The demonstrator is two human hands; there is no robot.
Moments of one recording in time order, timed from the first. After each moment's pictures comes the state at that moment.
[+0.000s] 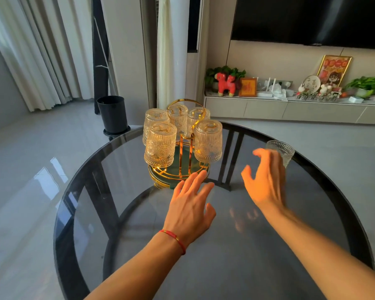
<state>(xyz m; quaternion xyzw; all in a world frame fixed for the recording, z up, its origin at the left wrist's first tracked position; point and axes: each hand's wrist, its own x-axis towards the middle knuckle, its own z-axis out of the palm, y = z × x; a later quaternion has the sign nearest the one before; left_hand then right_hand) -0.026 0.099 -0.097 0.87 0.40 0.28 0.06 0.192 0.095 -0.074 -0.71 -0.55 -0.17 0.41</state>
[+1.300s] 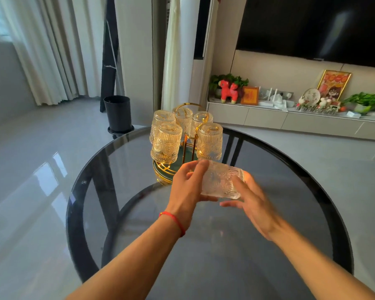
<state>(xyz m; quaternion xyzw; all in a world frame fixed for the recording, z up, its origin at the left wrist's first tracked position) -0.024 0.069 -0.027 0.45 0.37 0.51 0.63 0.148 0.026 -0.049 -0.50 -0.53 0.45 0.52</state>
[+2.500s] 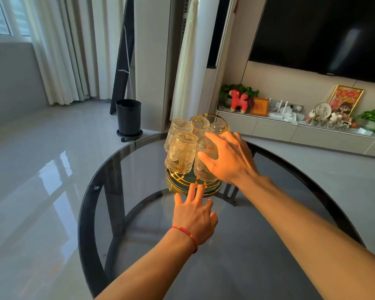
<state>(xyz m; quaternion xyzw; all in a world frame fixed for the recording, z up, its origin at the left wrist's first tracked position) -0.044 0.102 -0.091 0.86 0.50 0.09 0.01 0.079 0.145 0.028 -0.64 -0.73 -0.12 0.22</state>
